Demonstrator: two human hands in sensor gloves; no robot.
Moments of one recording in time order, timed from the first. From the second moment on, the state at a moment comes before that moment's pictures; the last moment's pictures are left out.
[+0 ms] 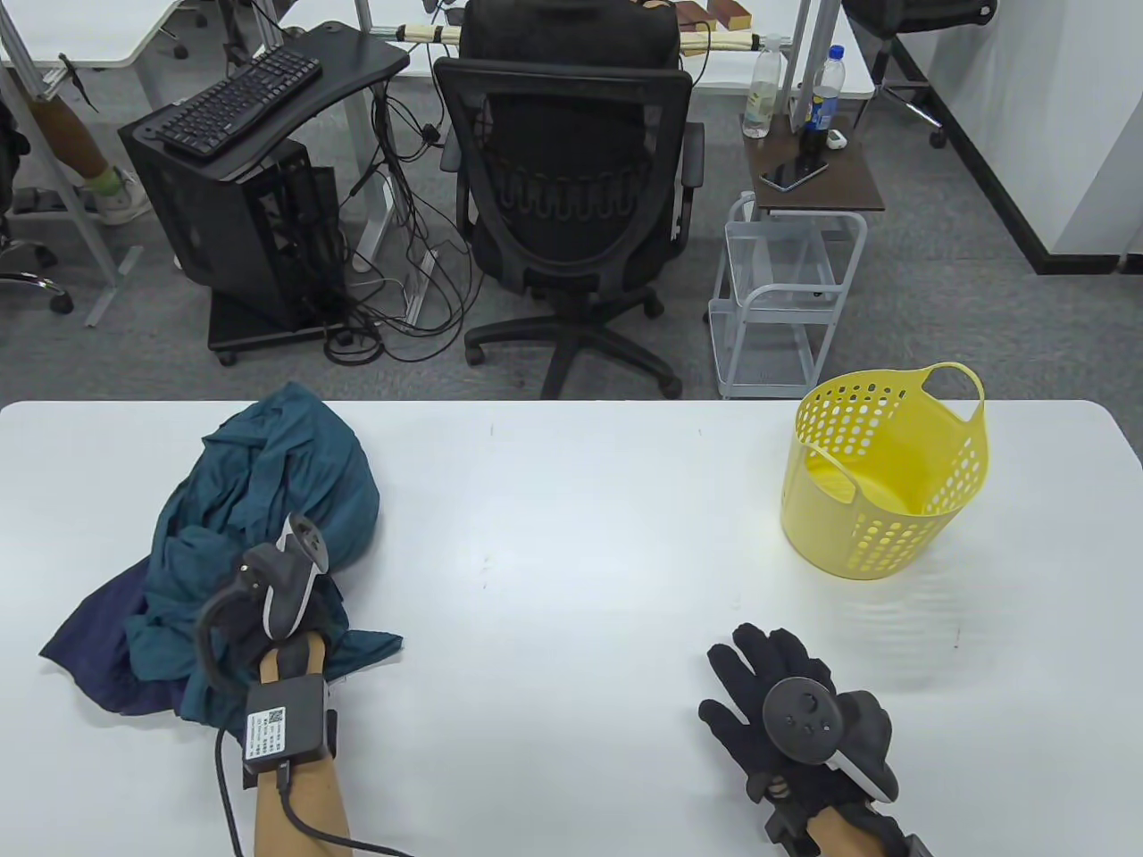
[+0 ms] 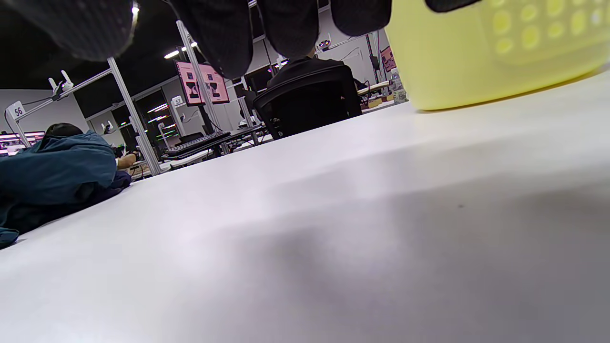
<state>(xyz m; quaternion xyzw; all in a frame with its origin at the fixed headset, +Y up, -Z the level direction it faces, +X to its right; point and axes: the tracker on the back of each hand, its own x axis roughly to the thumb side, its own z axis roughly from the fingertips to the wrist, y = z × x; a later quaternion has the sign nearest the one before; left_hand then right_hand) -0.333 -0.720 -0.421 0.05 0.34 -0.06 0.94 0.197 -0.748 -0.282 0.08 -0.02 0.98 0.19</state>
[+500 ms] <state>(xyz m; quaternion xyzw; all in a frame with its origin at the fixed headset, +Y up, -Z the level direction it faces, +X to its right) -0.272 -0.559 -0.343 0.21 0.21 0.08 0.95 0.208 -0.750 -0.284 0.07 -0.02 0.98 0.21</state>
